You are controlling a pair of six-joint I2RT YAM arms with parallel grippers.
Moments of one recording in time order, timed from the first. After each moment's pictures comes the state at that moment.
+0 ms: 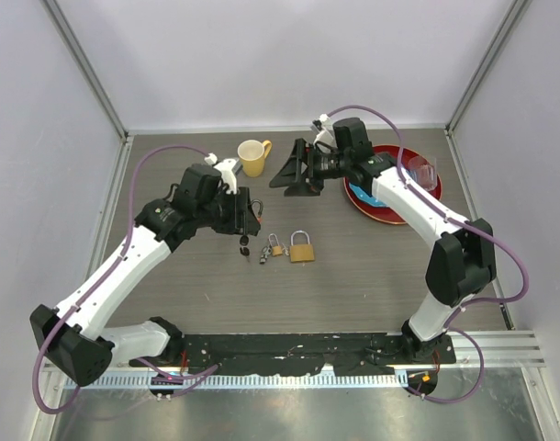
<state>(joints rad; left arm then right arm) -0.58 1.18 1.18 -0.73 0.16 -0.43 0.46 1.68 1.46 -0.35 -0.80 0.71</state>
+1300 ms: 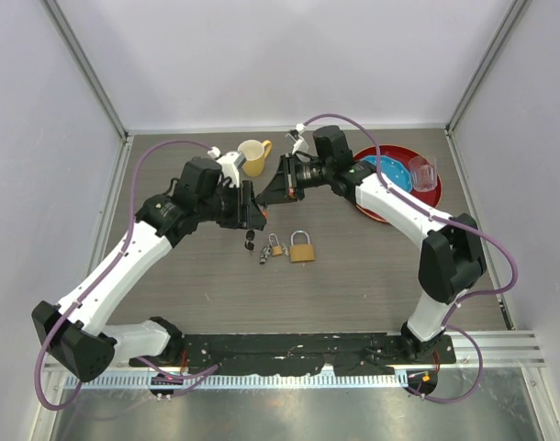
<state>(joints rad) -0.58 1.21 1.24 -0.70 0.24 -0.45 0.57 1.73 1.44 -0.18 -0.93 0.79</state>
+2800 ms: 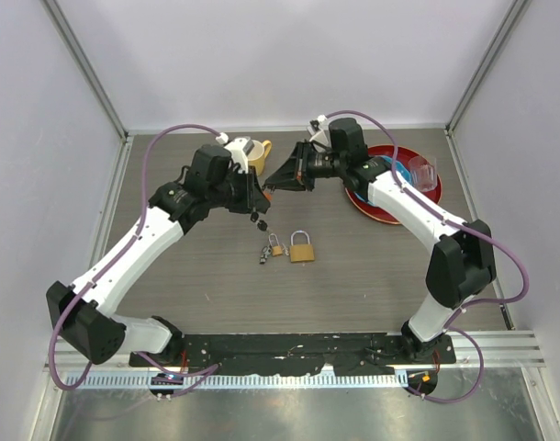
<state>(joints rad) -0.58 1.33 1.31 -0.61 0.19 -0.43 0.51 1.67 1.44 -0.17 -0.82 1.04</state>
